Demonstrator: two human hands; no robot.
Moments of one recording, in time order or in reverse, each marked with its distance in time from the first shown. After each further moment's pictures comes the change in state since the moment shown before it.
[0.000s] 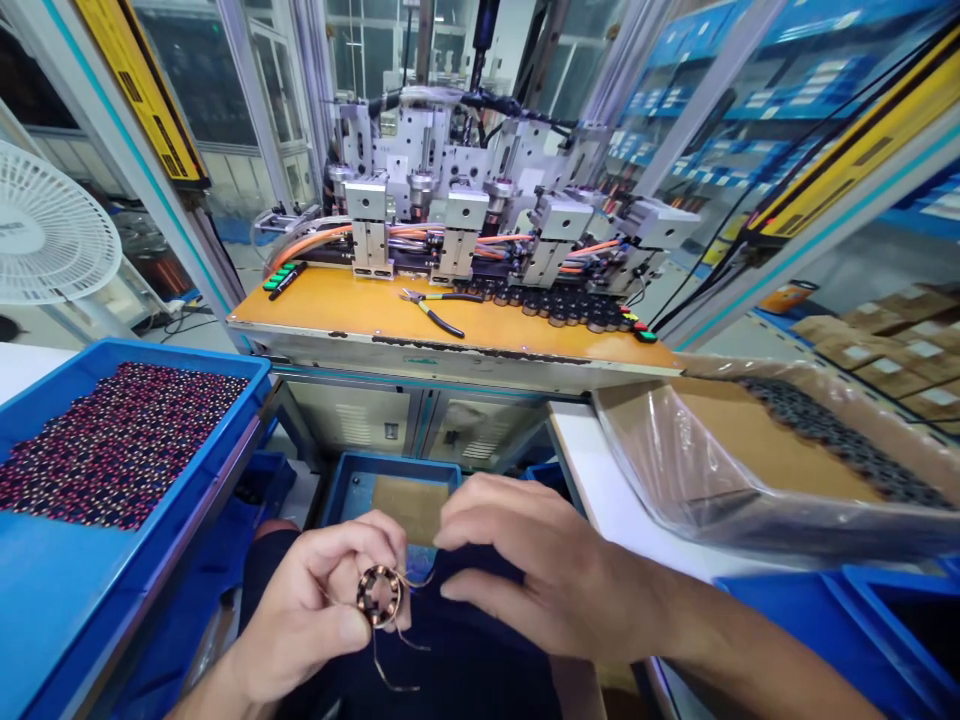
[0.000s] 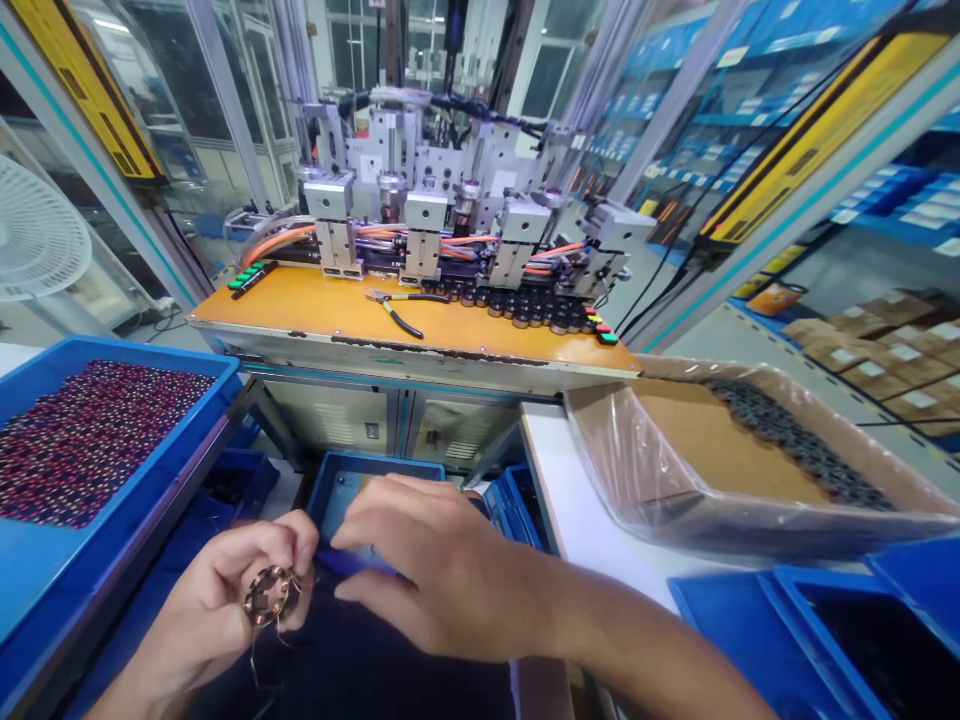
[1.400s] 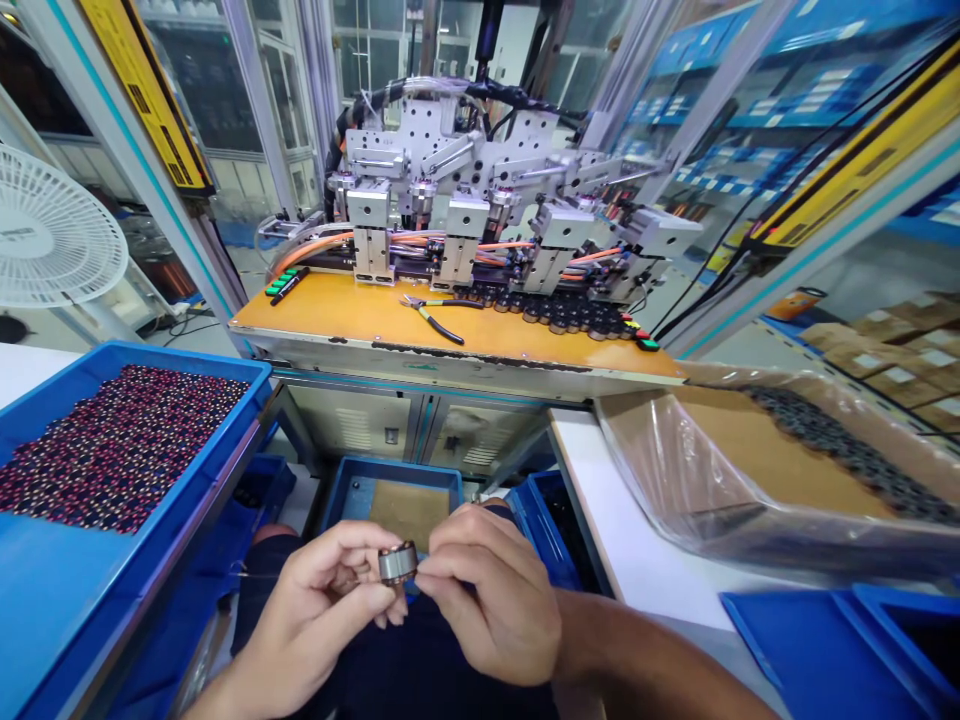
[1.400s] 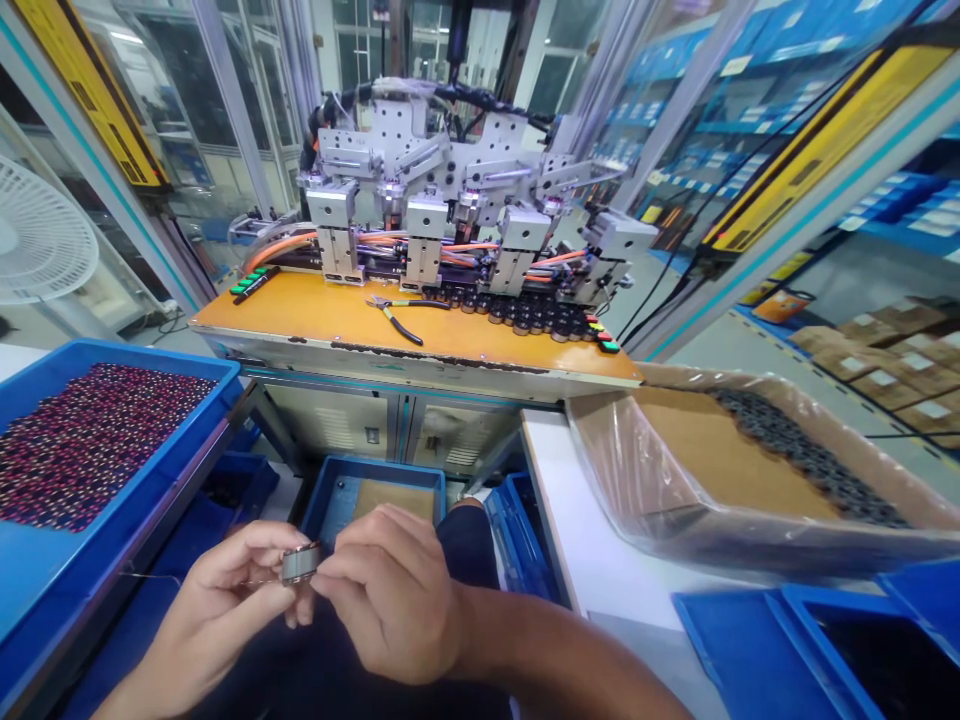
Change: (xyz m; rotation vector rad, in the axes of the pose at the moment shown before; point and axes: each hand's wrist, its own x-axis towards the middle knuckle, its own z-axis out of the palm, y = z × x) left_hand -0.007 -0.006 0.007 0.380 0.303 -0.008; right_hand -0.008 0.011 0.059 -0.061 0.553 -0.098
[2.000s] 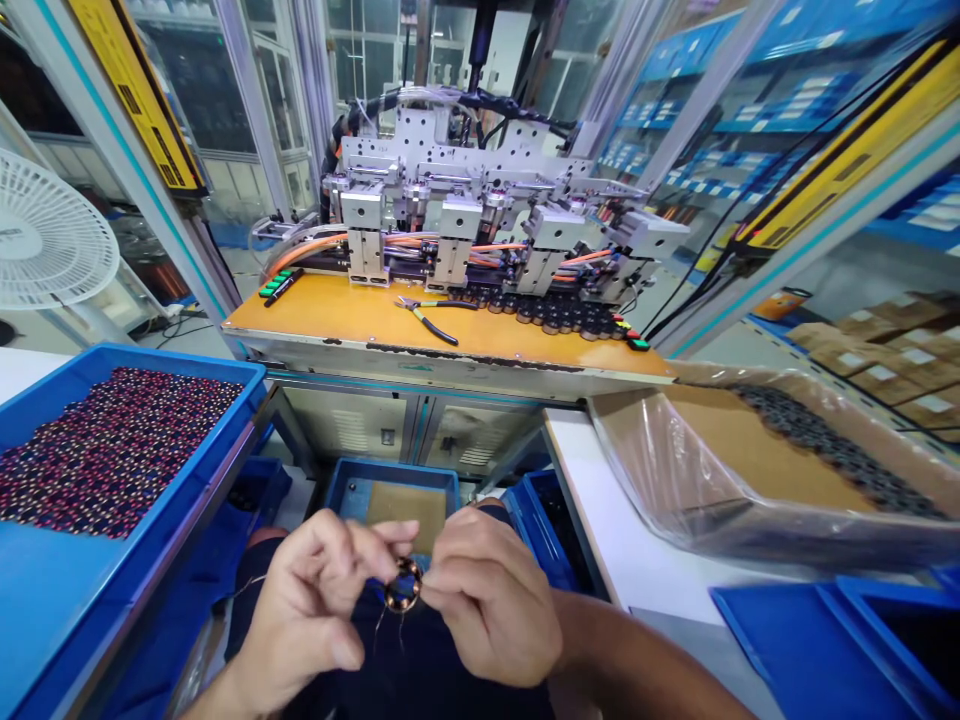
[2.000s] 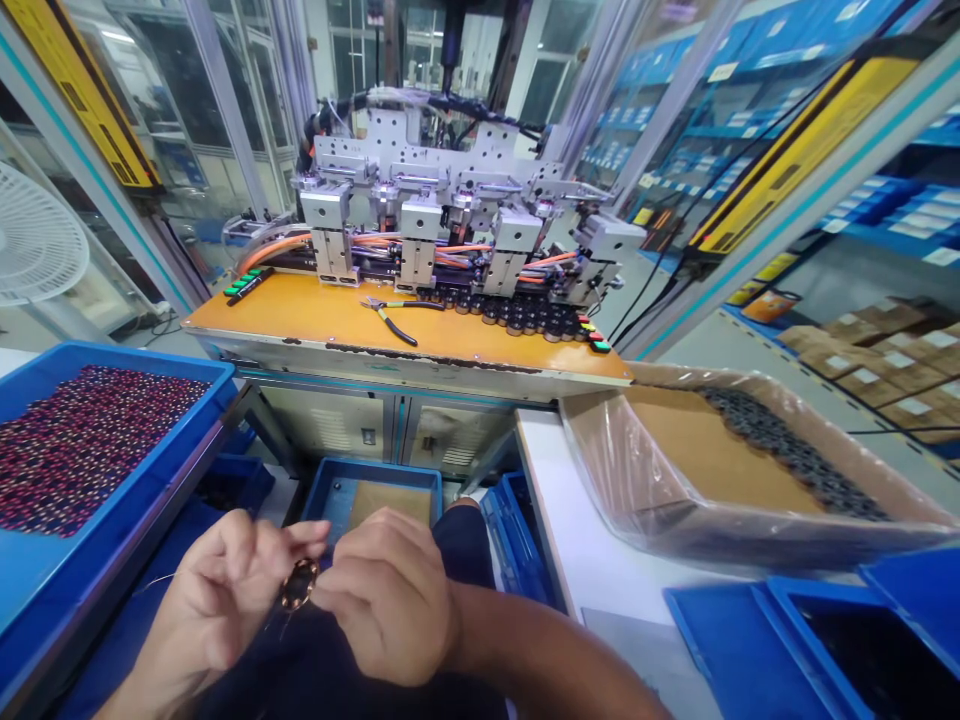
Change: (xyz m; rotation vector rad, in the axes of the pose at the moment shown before) left_hand 0.014 -0.011 -0.002 -0.363 -0.173 0.219; right_hand -0.005 0.003 0.004 0.046 0.093 -0.057
